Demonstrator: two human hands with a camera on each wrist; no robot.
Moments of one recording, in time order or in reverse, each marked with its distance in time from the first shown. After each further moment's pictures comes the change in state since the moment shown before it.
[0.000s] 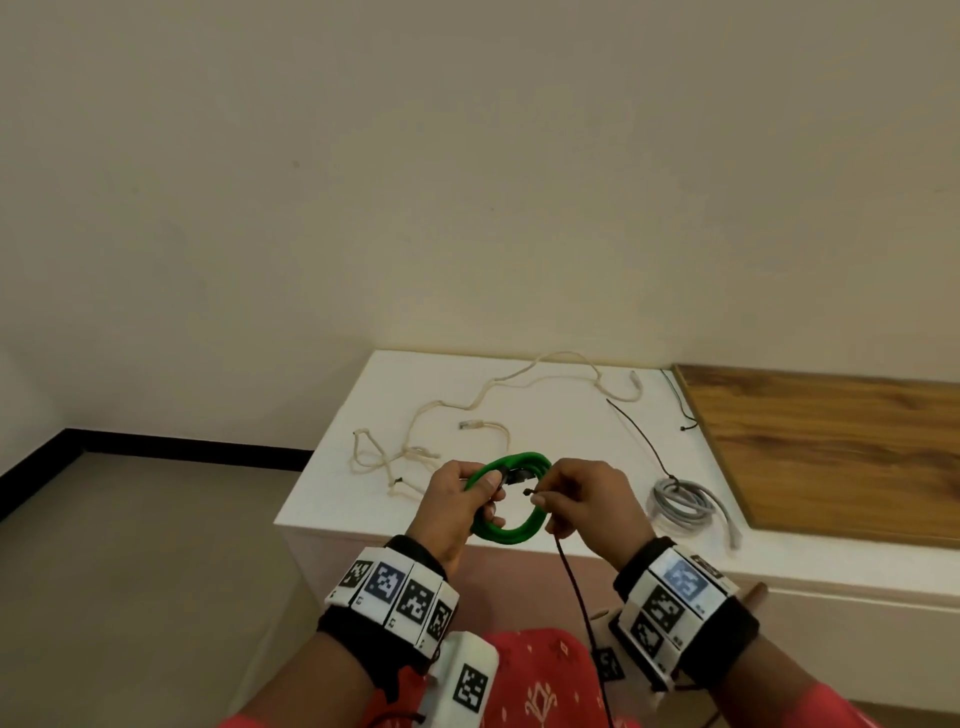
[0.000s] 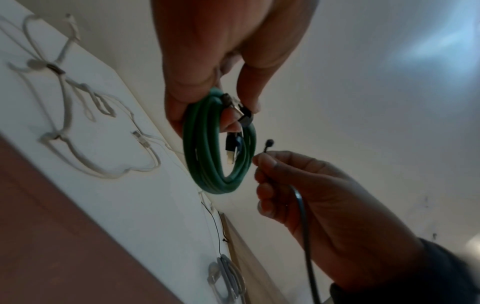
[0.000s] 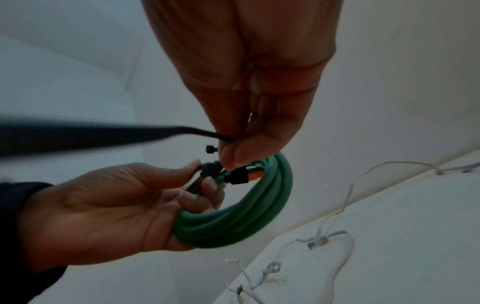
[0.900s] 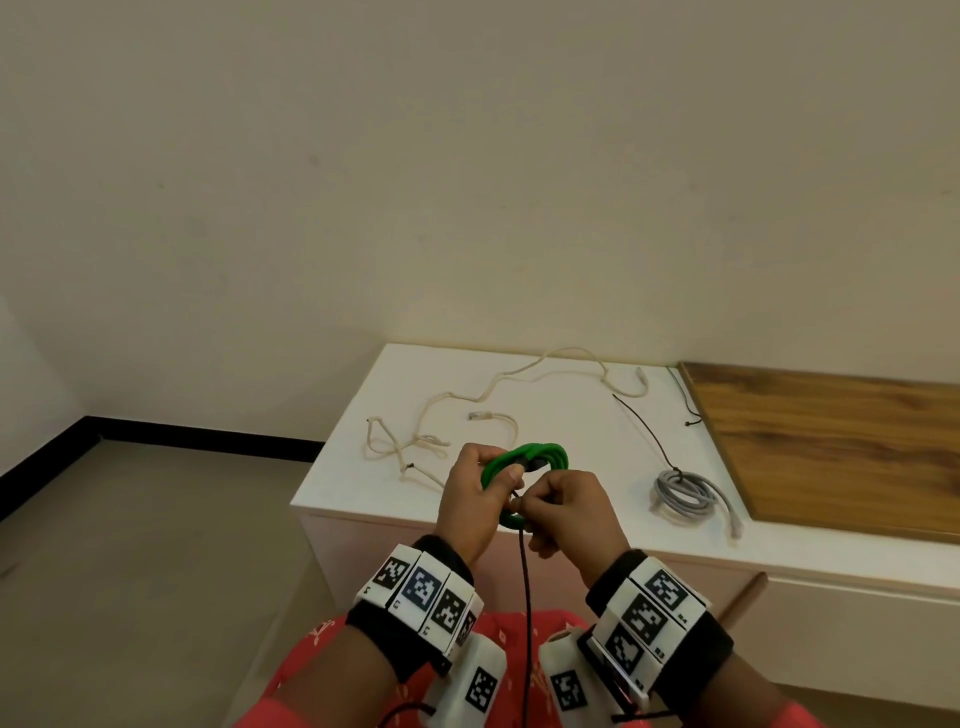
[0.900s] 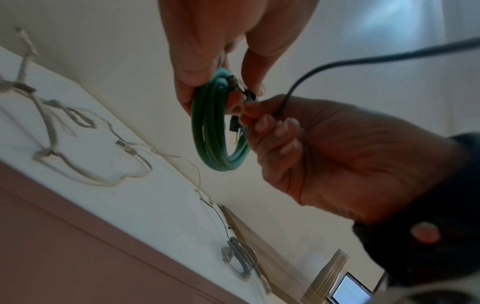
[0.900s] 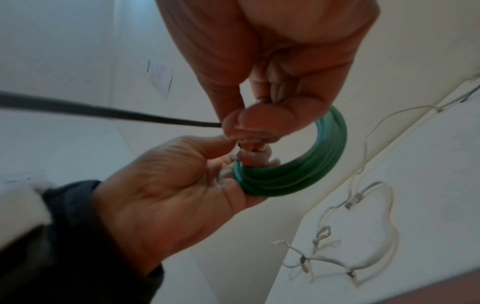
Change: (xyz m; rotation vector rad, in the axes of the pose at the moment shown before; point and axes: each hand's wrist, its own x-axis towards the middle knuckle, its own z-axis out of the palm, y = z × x) left_hand -0.019 -0.009 0.007 0.185 0.057 0.259; right_hand -0.028 -0.022 0.032 0.251 0.033 0.170
